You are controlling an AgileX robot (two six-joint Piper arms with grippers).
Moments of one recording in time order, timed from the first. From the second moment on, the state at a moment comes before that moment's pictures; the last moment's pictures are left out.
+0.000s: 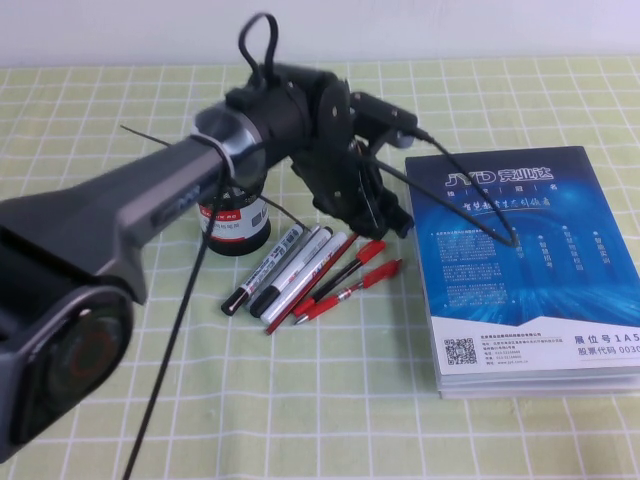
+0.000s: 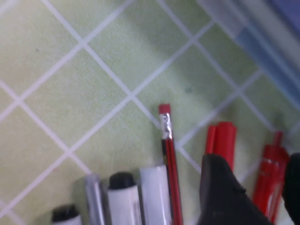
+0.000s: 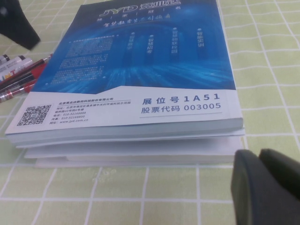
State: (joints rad) right arm 0.13 -0.01 0.03 0.14 0.38 0.03; left arm -0.64 2.24 -1.97 -0.13 0.96 0.29
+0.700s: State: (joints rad) right arm 0.13 -0.01 0.03 0.14 0.38 0.03; left arm -0.63 1.45 -1.33 -0.10 0.70 0.21
